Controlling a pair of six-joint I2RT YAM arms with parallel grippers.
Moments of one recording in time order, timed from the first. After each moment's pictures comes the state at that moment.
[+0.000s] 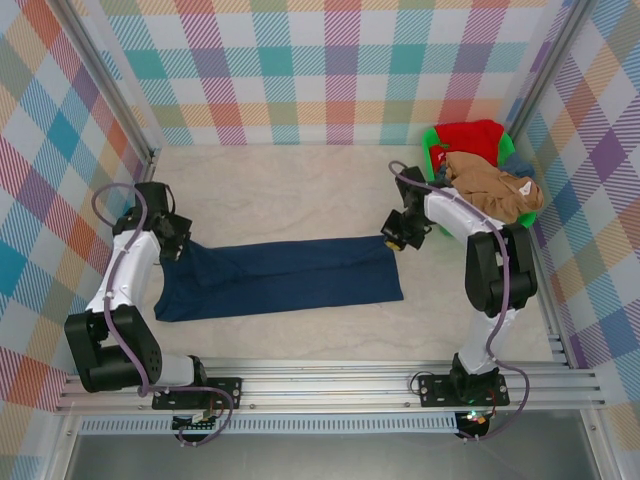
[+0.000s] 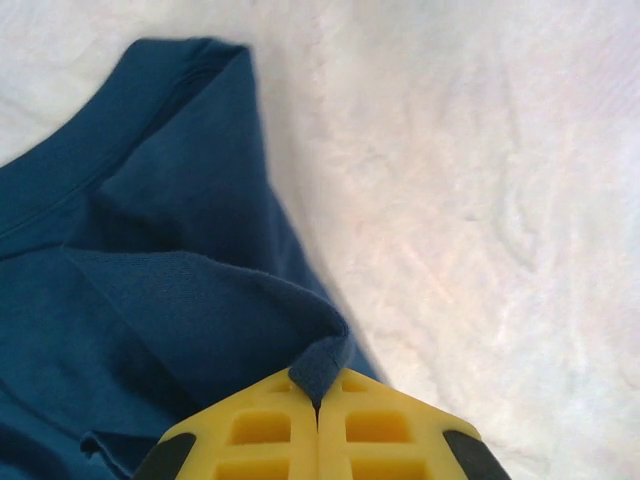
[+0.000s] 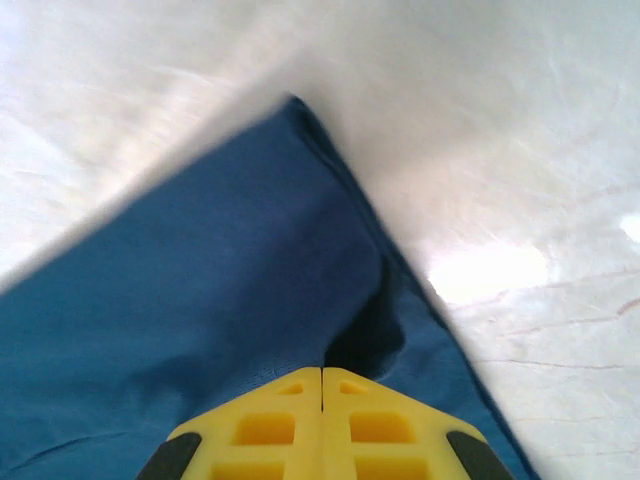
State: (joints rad) left arm 0.17 1.38 1.11 -0.76 0.00 -1.05; right arm 0.29 1.86 1.41 -0.92 -0.21 0.77
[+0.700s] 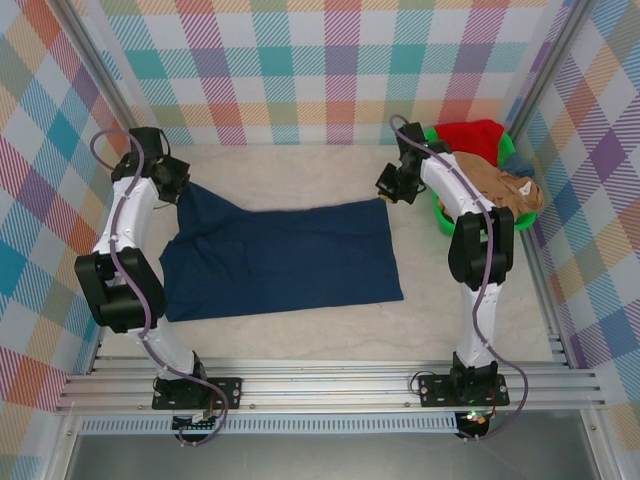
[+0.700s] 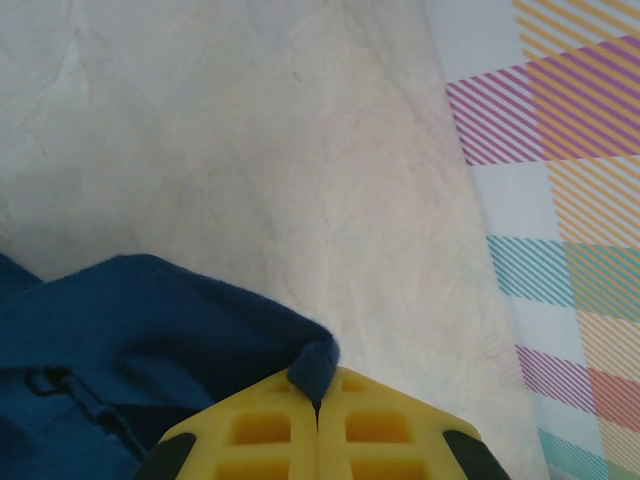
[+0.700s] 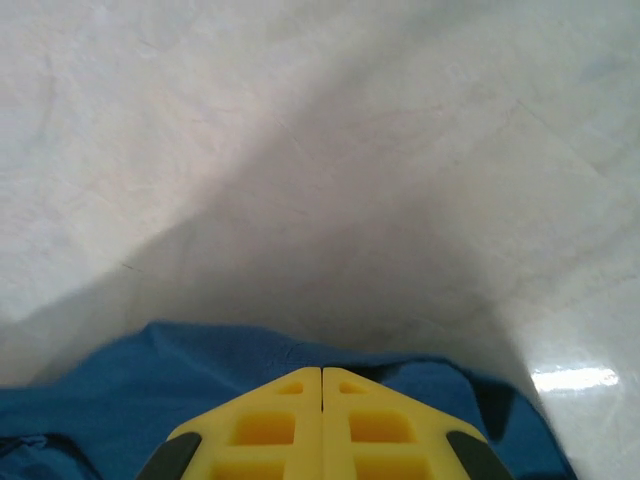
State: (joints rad) left arm 0.17 1.75 1.61 -0.72 0.09 -1.03; right arm 0.25 2.13 1.95 -0.99 -0.24 0.72
